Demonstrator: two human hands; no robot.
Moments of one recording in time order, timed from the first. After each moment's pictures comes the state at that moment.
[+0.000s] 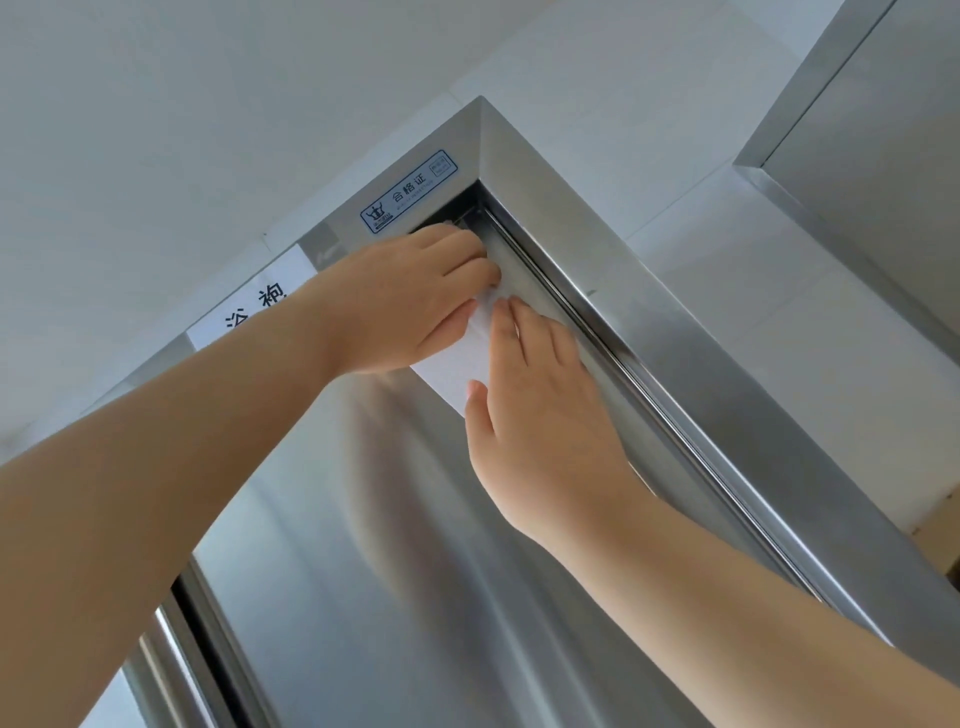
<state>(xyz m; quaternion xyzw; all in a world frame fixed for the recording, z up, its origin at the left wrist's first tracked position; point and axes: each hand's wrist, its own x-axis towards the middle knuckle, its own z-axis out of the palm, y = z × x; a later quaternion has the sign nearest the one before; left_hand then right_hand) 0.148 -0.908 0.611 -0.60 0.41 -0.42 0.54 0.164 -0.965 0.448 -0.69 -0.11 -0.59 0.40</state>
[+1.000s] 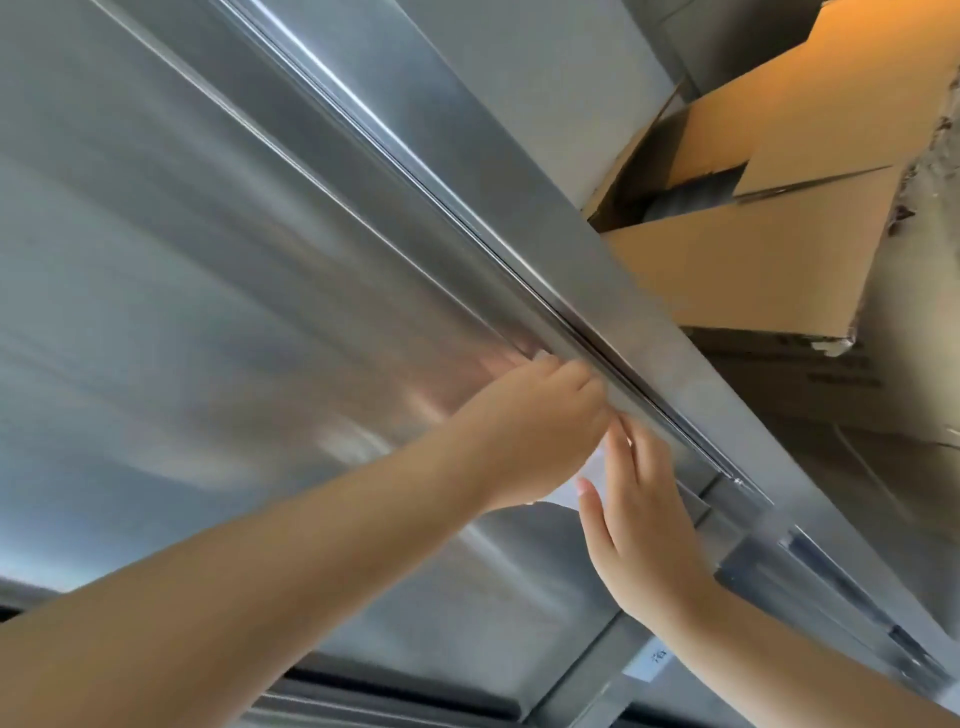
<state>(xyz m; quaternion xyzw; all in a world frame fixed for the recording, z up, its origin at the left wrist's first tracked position) 0.164 -0.931 0.196 -0.58 0.59 -0.10 0.55 0.119 -0.945 0.032 -0.76 0.09 -0.35 0.53</state>
